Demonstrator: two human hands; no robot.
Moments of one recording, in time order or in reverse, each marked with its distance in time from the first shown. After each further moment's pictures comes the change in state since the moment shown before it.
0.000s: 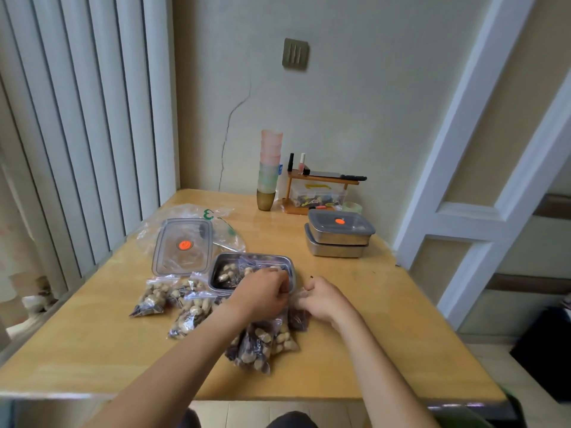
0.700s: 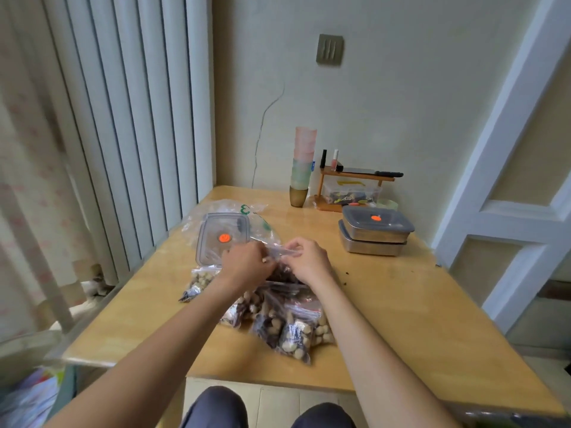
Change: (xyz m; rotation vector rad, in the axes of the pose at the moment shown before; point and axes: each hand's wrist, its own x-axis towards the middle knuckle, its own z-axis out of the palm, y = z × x) left_hand -0.024 -0.067 -0.049 0.016 0.196 -0.402; right_hand 0.020 -0.092 0.047 0.160 0.159 -0.286
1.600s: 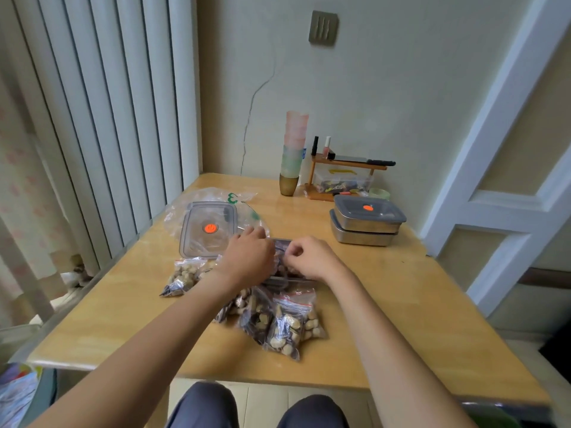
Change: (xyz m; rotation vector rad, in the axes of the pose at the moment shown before) left_hand 0.004 0.016 0.009 0.252 -0.080 0.327; right_hand -0.004 0.012 -0.036 -0.264 -0.232 -0.078
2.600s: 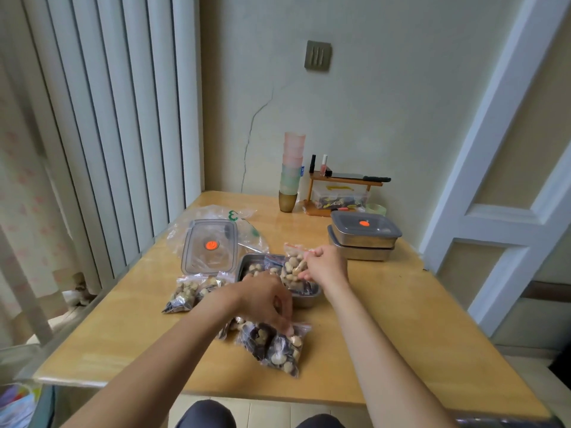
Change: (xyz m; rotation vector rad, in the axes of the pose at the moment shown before) left_hand -0.021 0.022 -0.023 -0.319 -0.511 0.203; right_hand 0.002 0.007 -0.005 0.480 0.337 0.292
